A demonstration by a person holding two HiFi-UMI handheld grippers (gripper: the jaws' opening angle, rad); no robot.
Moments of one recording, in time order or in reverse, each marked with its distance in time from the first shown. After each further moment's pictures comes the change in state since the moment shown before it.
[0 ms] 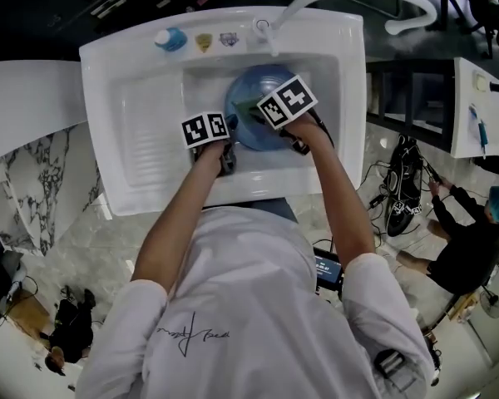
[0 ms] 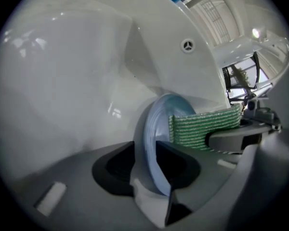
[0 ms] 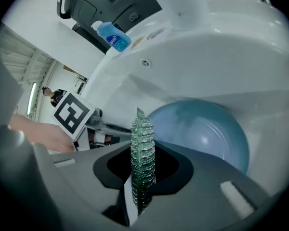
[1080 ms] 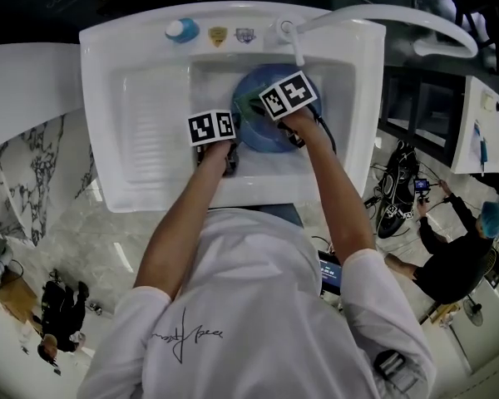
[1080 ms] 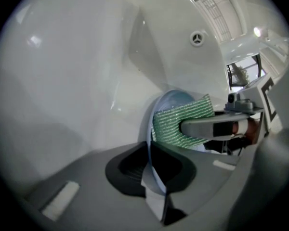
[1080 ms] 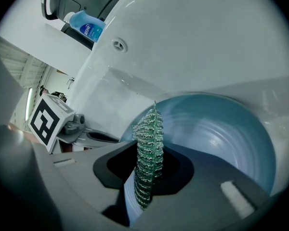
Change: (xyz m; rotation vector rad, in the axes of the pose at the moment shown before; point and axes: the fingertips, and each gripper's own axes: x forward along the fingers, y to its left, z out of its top) left arm 0.013 0.010 -0.001 0.008 0.036 -0.006; right arm 0.052 -0.032 0.014 0.054 0.018 -0.001
